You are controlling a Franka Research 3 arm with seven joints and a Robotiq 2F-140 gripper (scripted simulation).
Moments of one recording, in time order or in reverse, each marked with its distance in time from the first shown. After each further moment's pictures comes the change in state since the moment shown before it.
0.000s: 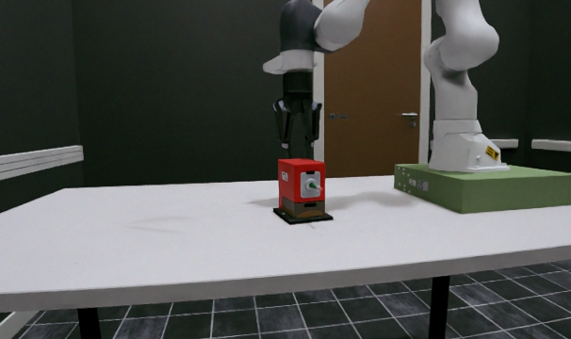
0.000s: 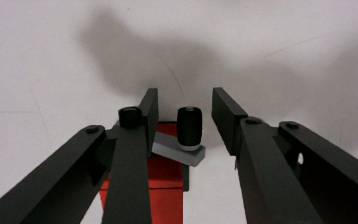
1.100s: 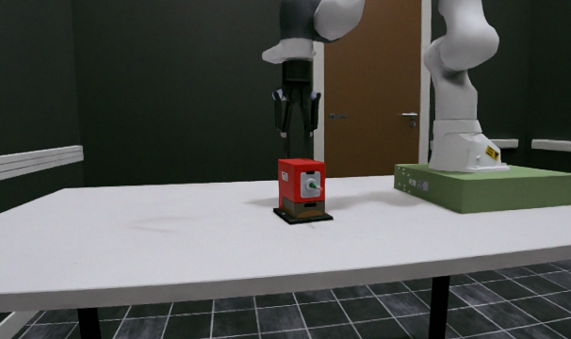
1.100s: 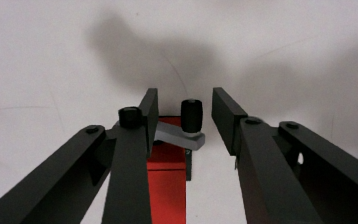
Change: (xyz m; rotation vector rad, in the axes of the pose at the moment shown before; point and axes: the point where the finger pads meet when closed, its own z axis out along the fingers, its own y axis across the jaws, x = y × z) arm 0.002 -0.003 -0.028 0.011 0.003 0.004
